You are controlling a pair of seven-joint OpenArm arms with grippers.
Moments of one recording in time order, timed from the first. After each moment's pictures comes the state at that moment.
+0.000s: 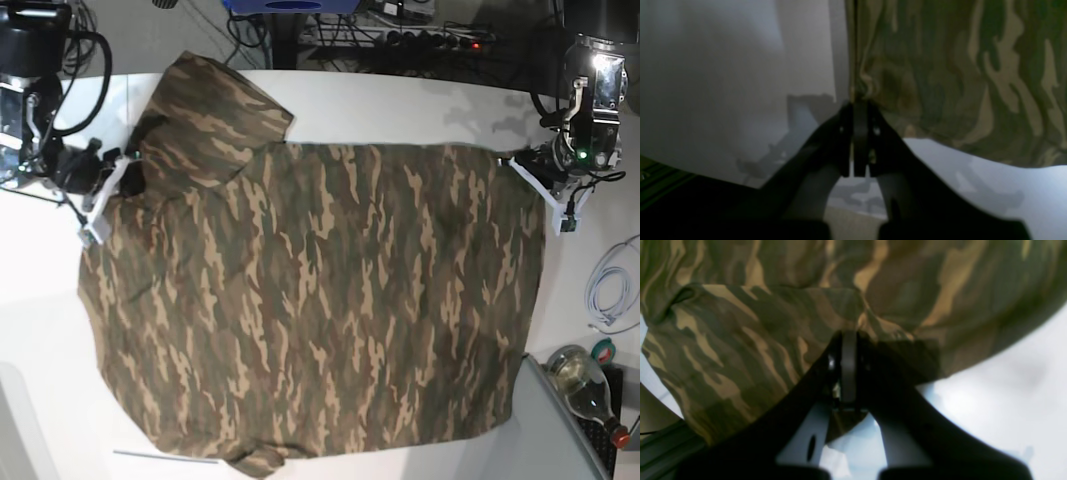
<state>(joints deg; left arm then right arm) 12.5 -29.4 -4.0 84.4 -18.5 3.3 49.7 -1.5 14.6 12.2 63.0 19.8 40.5 -45.6</state>
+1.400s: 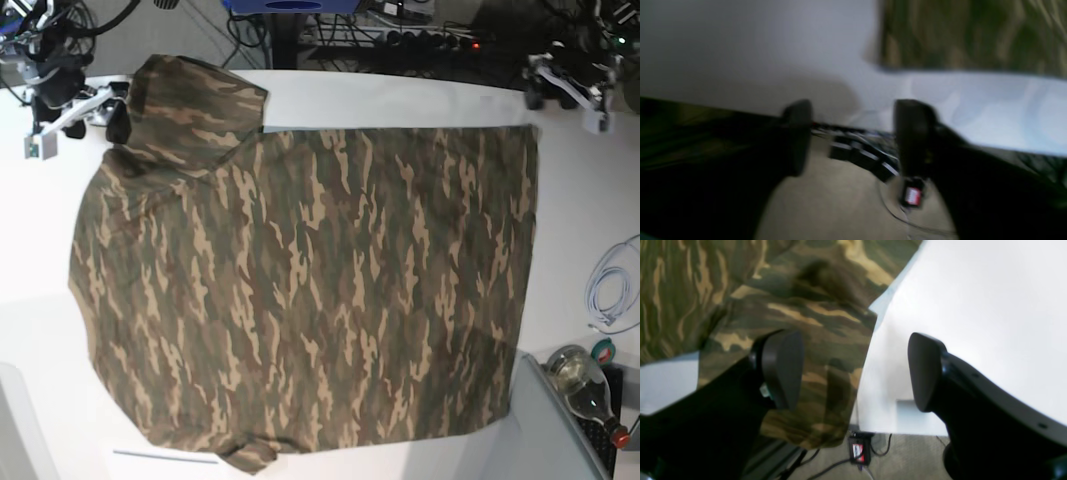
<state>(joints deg) 26.8 -15.0 -40.3 75.9 -18.0 -39.4 31.2 -22.1 -5.5 42.4 92.0 17.6 40.3 -40.3</state>
